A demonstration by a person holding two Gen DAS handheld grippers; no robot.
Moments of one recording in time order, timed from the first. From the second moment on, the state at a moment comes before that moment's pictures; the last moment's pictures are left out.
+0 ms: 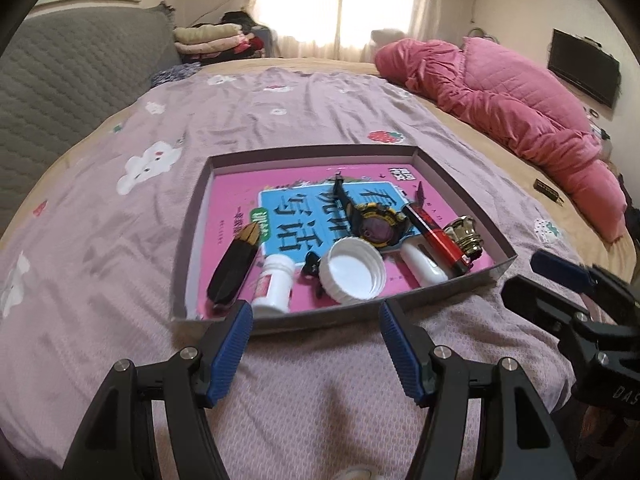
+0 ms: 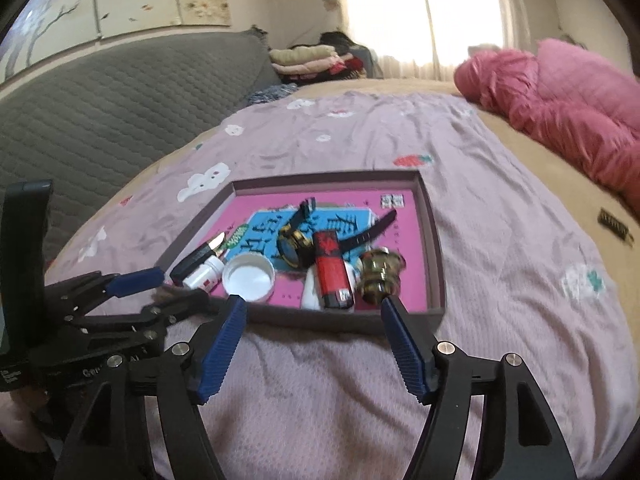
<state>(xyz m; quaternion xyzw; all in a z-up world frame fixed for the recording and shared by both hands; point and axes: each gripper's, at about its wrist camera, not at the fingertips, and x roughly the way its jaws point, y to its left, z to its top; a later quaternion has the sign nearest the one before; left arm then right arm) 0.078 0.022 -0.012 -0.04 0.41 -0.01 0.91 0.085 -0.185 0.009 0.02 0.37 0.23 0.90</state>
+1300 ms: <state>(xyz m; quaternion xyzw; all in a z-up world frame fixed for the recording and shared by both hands) 0.017 0.018 -0.007 -0.05 0.44 0.04 0.89 0.032 -0.175 0.004 -0.03 0.39 0.19 0.90</state>
